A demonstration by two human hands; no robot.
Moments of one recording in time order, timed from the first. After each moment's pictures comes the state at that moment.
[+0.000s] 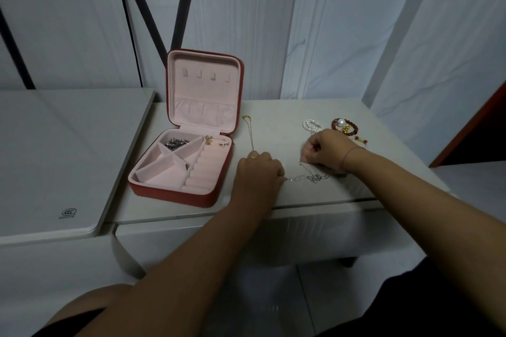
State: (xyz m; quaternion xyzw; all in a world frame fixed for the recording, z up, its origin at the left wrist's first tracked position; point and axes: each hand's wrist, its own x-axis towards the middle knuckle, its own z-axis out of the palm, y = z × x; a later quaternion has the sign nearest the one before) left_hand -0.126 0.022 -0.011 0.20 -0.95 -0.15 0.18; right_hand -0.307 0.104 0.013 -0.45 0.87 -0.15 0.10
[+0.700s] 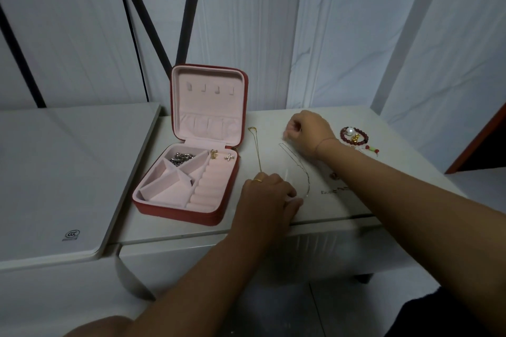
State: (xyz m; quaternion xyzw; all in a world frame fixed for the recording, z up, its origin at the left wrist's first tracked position) left_hand -0.109 0.026 -0.017 0.13 -0.95 -0.20 0.21; right_hand -0.322 0.029 0.009 -0.44 0.86 -0.25 -0.03
